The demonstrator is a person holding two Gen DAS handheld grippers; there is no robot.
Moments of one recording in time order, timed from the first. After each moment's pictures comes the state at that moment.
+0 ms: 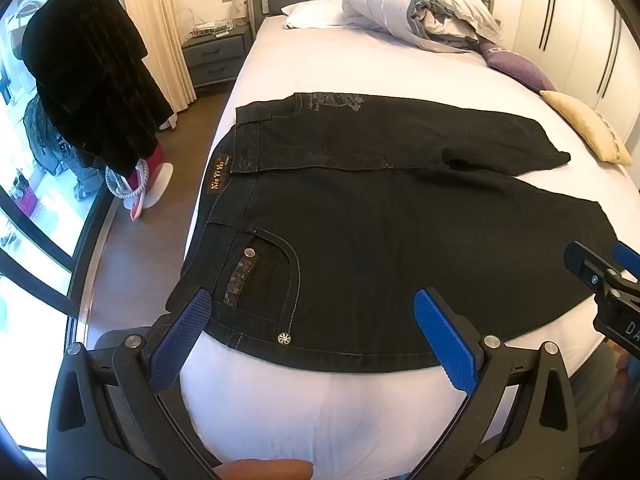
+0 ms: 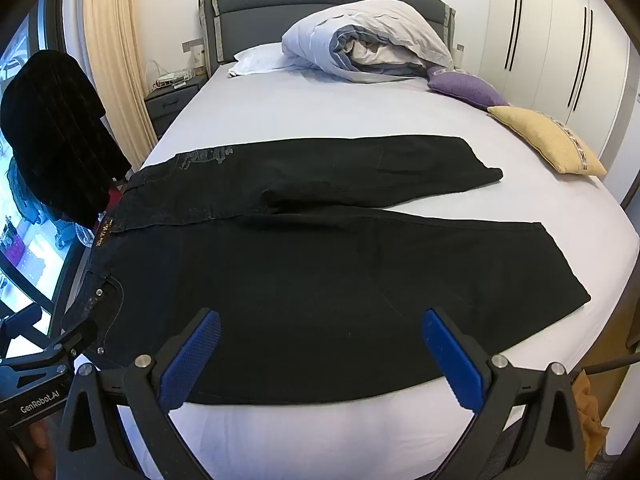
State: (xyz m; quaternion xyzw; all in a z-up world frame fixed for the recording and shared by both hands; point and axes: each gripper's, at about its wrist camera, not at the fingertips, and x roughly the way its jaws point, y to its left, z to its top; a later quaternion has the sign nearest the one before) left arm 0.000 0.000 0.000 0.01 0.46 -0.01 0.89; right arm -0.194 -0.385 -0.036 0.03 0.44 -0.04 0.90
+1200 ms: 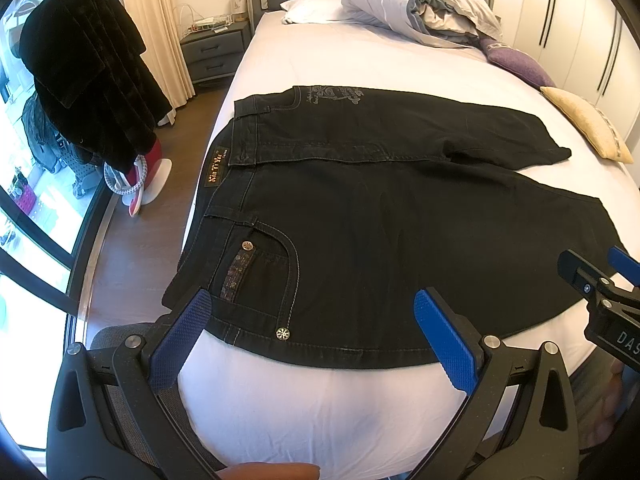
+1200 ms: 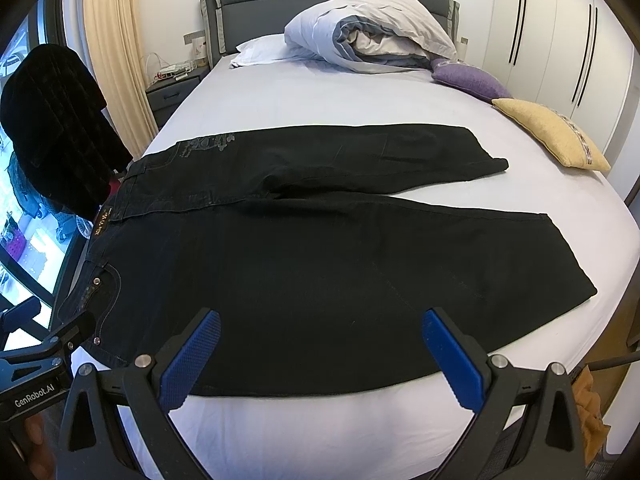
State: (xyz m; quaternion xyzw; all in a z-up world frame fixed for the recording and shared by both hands) left arm 0.001 0.001 -0.006 0.02 0.46 -0.01 0.89; right arm -0.197 -0.381 -0.055 0.03 0.46 -0.03 0.89
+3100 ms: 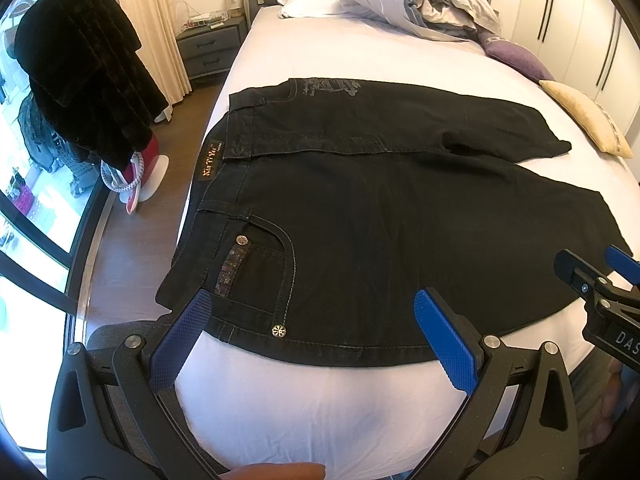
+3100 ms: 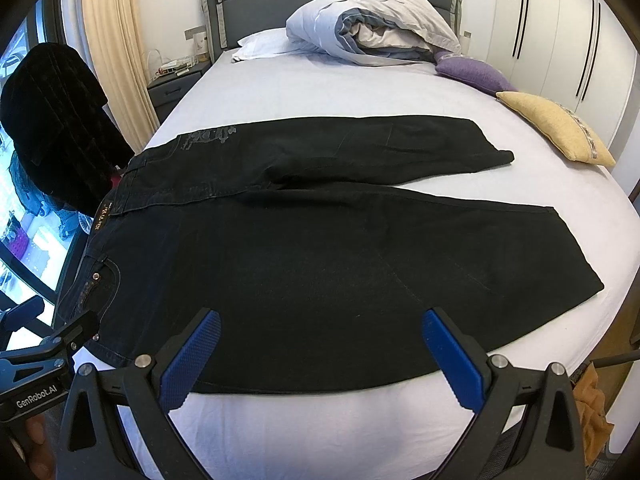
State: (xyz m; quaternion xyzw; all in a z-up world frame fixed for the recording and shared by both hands) left arm -0.007 0.000 -0.016 0.01 0.47 -0.01 0.88; right arm -0.197 -0.374 -0.069 0.03 0.46 -0.03 0.88
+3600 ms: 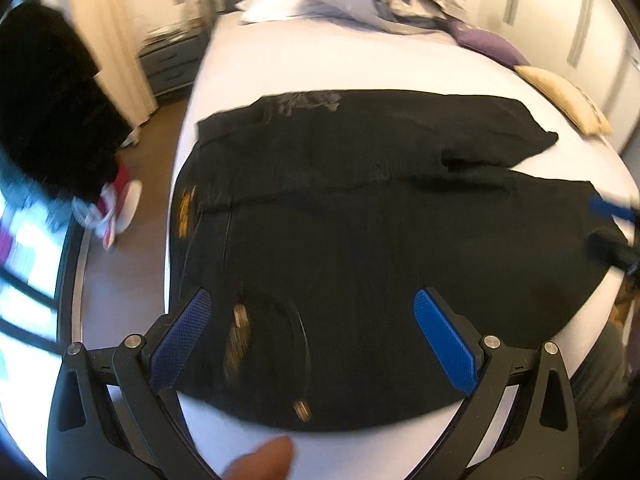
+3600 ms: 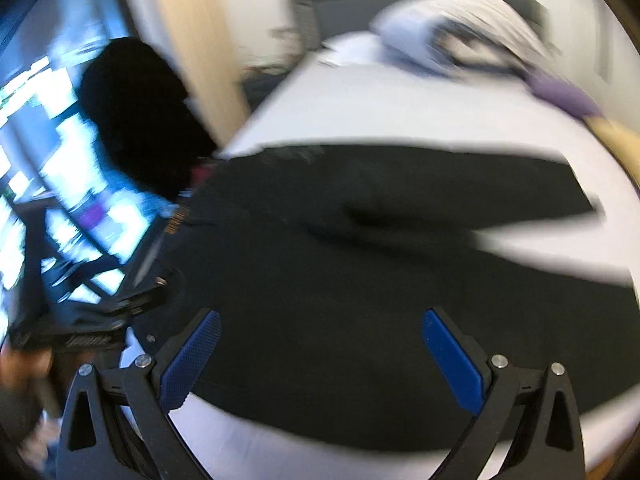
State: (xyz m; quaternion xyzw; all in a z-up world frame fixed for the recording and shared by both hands) left arm 0.068 0.019 -0.006 0.05 0.47 -0.10 0.88; right arm -0.127 -0.390 -0.029 0.01 0.42 0.21 0.88
